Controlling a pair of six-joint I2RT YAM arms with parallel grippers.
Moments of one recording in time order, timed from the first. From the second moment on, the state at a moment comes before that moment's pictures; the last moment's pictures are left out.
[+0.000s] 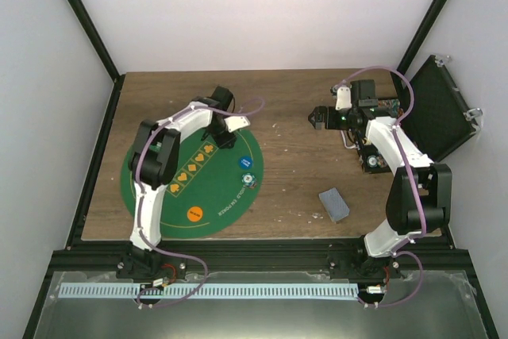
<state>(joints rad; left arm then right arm) -0.40 2.22 1.71 -0.83 0.11 0.65 0.08 1.58 1.21 -0.50 -0.38 0.09</state>
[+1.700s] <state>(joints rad) -0.64 1.48 0.76 -0.81 0.16 0.66 0.08 1.55 1.21 -0.50 -0.43 0.09</state>
